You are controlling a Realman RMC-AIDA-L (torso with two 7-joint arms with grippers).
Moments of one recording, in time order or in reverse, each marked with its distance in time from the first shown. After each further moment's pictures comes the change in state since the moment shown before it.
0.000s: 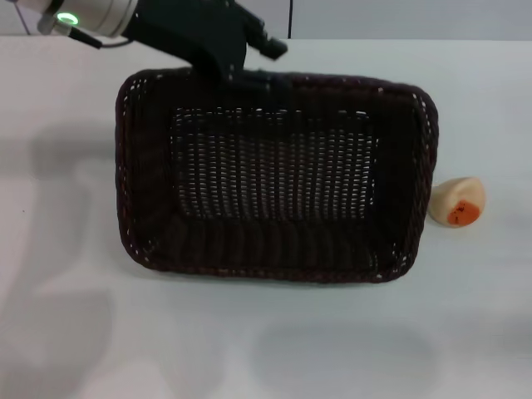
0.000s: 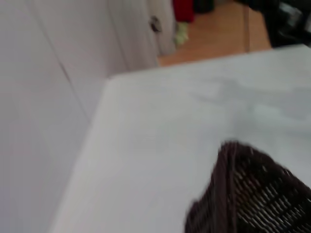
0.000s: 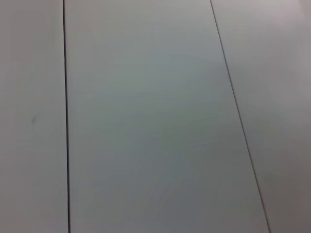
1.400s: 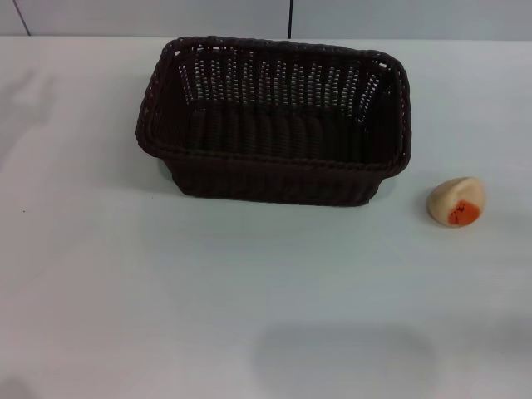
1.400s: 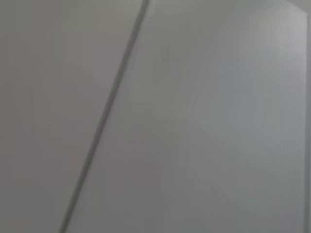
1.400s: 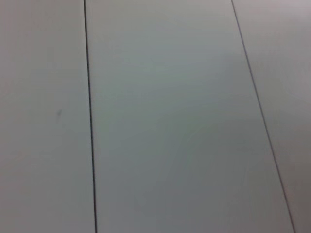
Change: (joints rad) left arm 0.490 -0.043 -0.440 0.367 -1.159 0.227 0.353; right arm 0.003 -0.003 -0.052 -0.002 -0.001 0.002 -0.004
